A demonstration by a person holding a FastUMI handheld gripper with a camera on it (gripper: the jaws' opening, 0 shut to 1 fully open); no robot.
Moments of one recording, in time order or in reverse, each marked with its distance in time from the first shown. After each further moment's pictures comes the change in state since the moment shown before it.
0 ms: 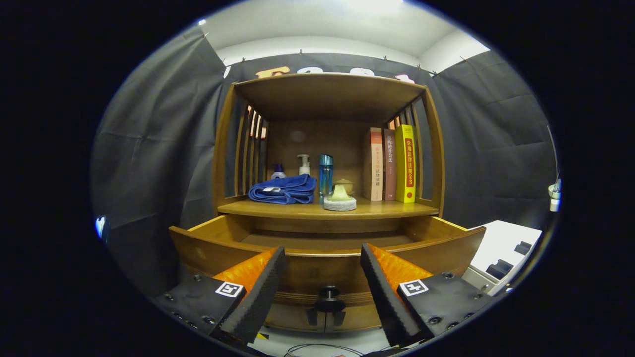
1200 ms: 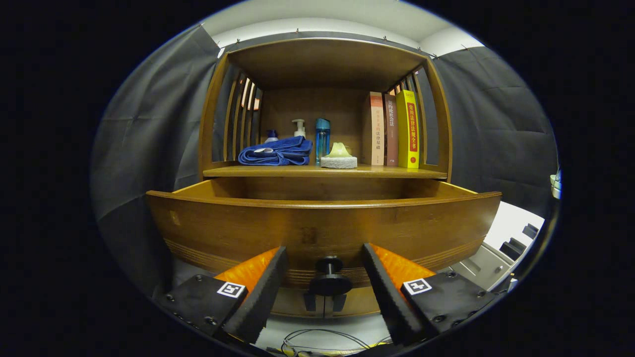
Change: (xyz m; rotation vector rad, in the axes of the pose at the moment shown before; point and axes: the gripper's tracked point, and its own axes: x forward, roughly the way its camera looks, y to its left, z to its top) arm 0.019 -0.007 -0.078 0.004 0.159 -0.038
